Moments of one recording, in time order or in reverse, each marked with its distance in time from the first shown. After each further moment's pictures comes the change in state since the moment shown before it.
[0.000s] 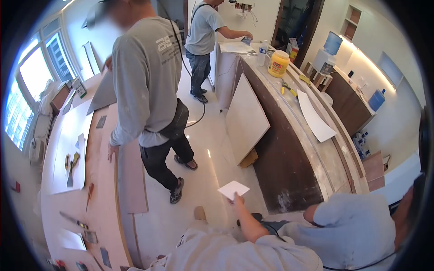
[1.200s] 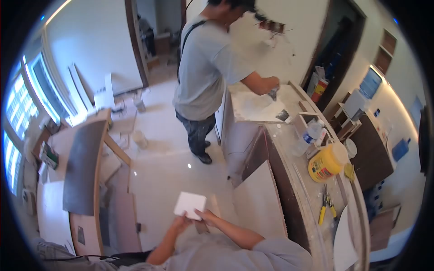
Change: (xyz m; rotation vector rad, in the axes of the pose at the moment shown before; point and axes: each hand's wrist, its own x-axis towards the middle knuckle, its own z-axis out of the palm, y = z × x) left_hand 0.304 0.451 -0.956 -1.850 -0.333 0.737; right_hand 0.395 -0.299 0.654 -0.614 -0.746 0.365
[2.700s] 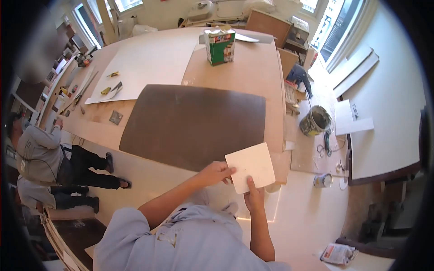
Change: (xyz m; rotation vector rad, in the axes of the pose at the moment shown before) left_hand 0.062 0.718 -0.234 -0.167 1.113 0.732; right_hand 0.555 -0.521 0.586 -0.555 -0.908 0.254
